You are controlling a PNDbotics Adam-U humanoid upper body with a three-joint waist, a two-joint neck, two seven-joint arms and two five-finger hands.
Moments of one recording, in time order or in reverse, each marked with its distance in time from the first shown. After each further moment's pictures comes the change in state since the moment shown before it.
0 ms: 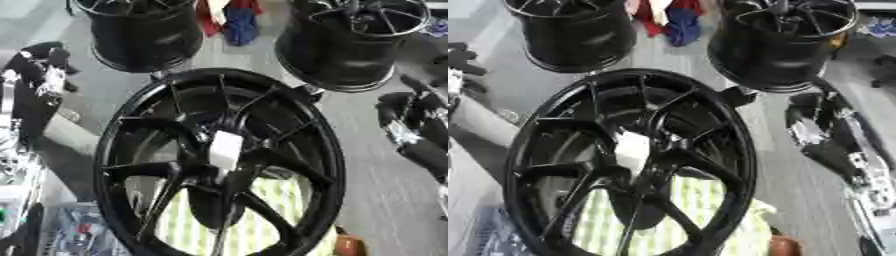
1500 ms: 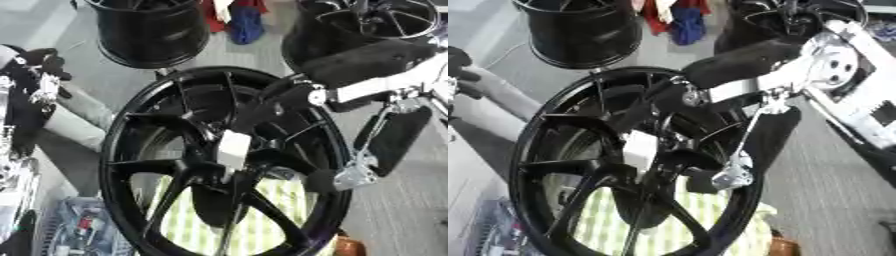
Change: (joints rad) left arm 0.001 0.001 -0.013 0.006 -0.003 -0.001 -0.021; right arm -0.653 -0.170 0.470 -0.094 0.016 -0.060 0.806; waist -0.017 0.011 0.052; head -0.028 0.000
